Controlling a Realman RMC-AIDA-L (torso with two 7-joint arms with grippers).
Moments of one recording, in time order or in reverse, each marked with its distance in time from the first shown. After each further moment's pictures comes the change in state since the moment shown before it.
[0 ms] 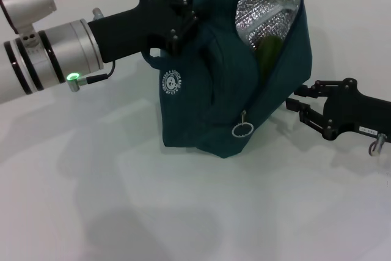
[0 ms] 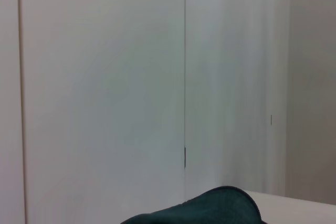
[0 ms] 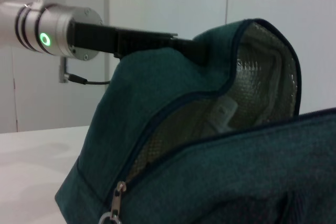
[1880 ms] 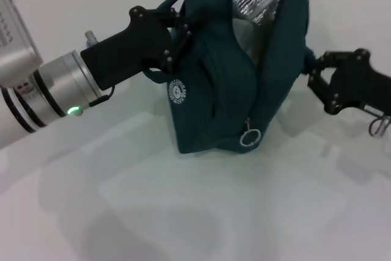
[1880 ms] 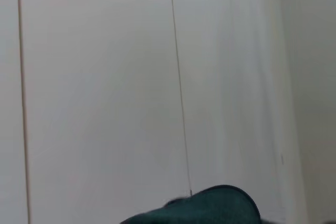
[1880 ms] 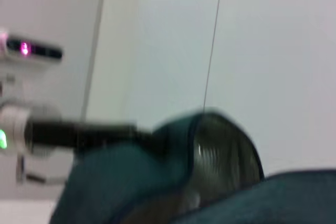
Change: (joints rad) left arm 0.018 -0.005 0.012 -0.246 -0.226 0.141 0.376; right arm -0.072 0.051 0.051 -0.093 0.126 -0.084 -0.149
